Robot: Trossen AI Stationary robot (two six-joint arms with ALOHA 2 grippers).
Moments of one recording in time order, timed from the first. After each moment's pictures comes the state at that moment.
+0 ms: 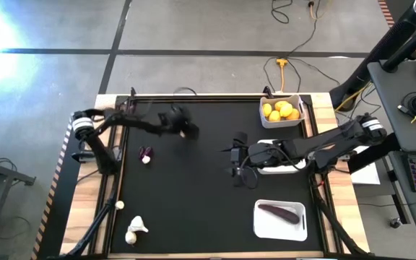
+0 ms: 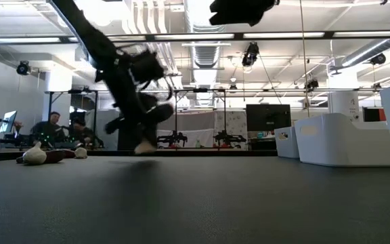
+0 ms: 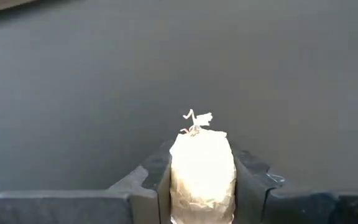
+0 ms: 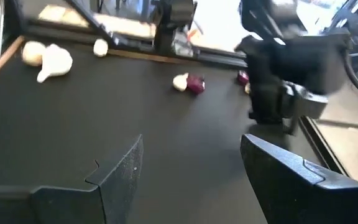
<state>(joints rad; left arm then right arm) 0.42 1.70 0.85 -0.11 -0.25 -0.61 0.21 1.42 1.08 -0.11 0.32 -0.07</state>
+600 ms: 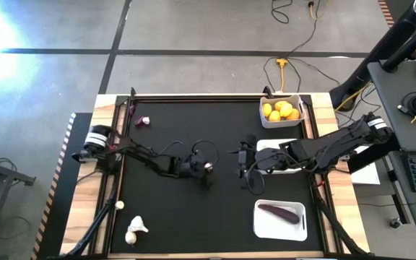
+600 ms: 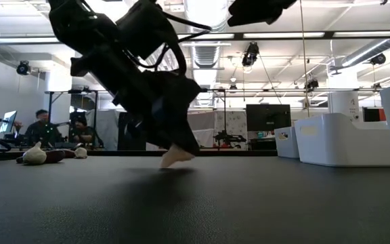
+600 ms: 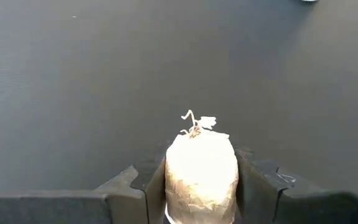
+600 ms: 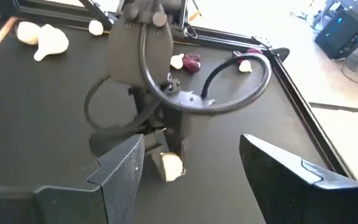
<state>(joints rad) -0.15 1.86 0.89 0.16 -0.41 -0.63 0.26 1.35 1.04 -0.22 0.40 -0.01</state>
